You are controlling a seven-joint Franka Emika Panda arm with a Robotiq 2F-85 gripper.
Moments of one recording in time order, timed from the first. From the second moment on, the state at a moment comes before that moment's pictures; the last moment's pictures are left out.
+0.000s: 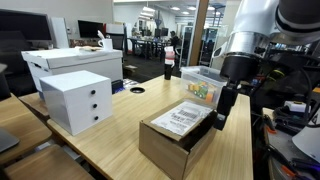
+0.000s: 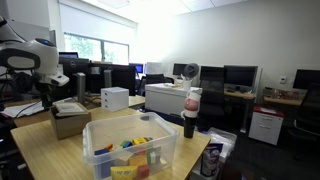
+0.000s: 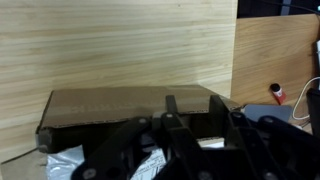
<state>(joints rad) 0.40 -0.23 0.26 -2.78 0.89 2.65 -0.07</state>
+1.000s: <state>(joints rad) 0.43 -0.14 0.27 -2.78 1.10 2.84 -0.31</state>
